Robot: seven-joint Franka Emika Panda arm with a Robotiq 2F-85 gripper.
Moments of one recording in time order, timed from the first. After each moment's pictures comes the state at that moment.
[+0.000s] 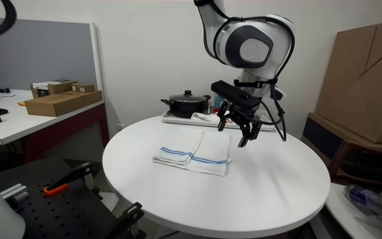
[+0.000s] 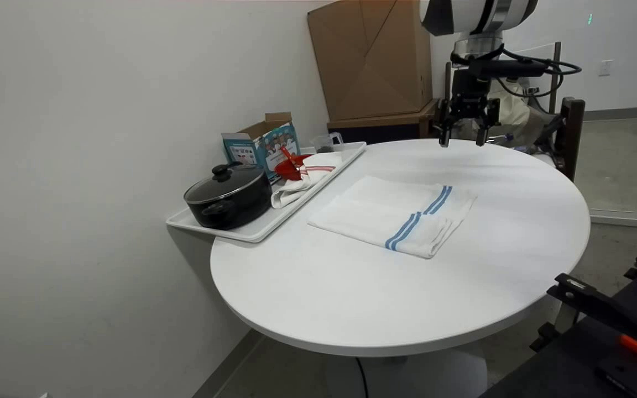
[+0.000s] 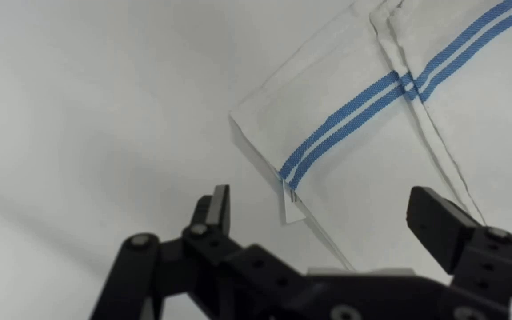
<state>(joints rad) -0.21 0.50 -0.08 -2.04 0.37 2.41 -0.35</state>
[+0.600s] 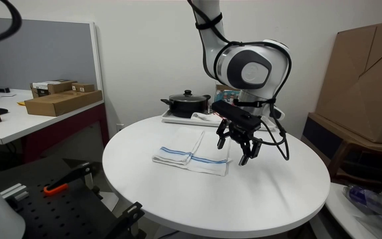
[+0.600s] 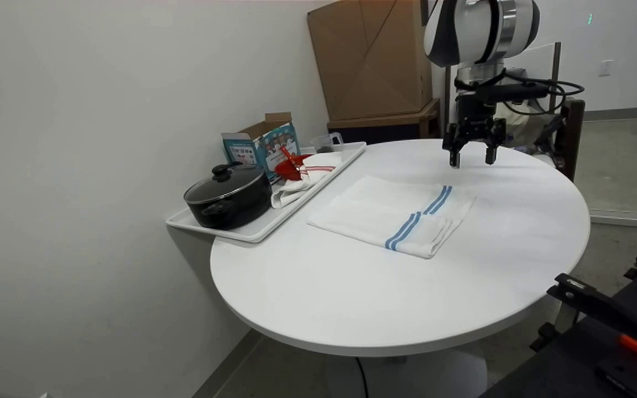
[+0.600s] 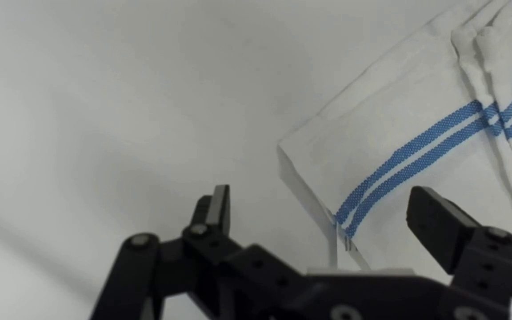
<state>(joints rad) -0.23 0.61 -0.07 -2.01 0.28 2.45 -0.34</state>
